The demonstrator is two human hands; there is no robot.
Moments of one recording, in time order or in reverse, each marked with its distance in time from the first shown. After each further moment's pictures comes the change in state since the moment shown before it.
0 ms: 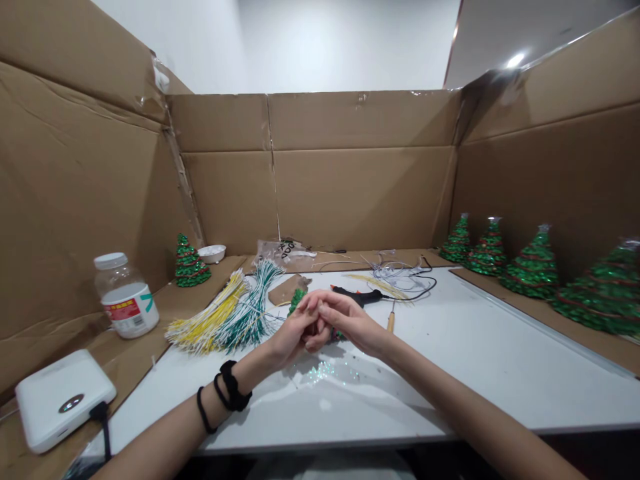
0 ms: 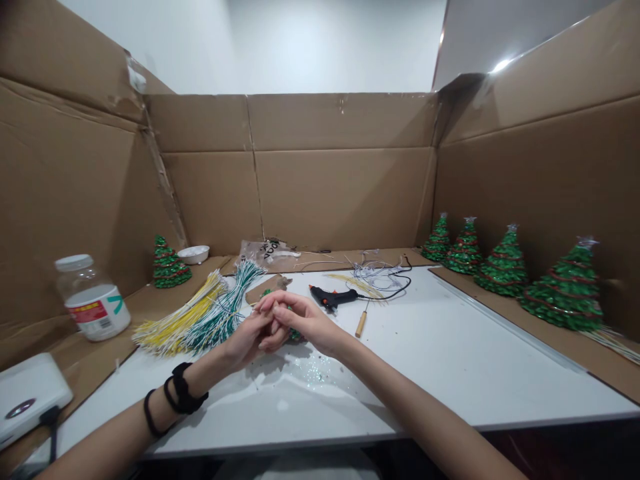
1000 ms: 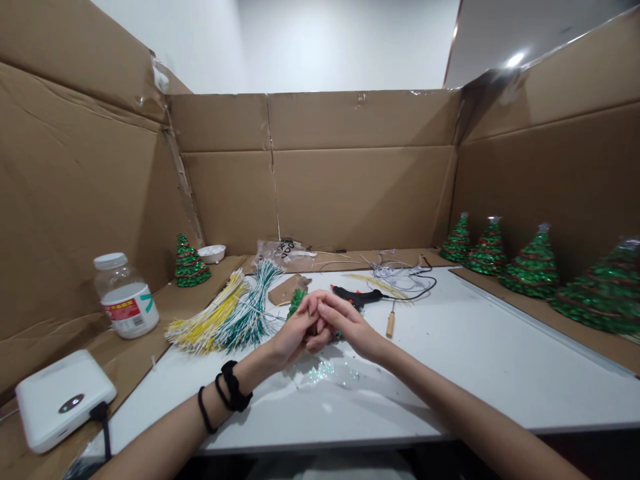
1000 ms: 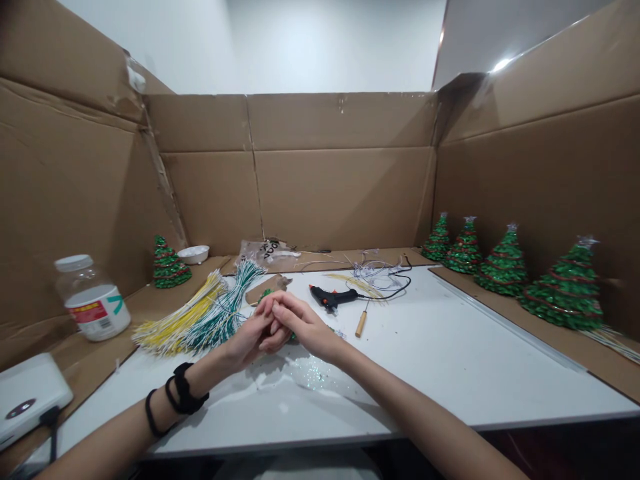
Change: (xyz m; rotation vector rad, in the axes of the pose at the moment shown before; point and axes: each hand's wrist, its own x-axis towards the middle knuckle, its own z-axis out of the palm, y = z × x) left_hand 0.001 -0.006 -0.002 -0.006 0.028 -0.018; right_hand -0.002 0.000 0.008 -0.211 0.064 -0.036
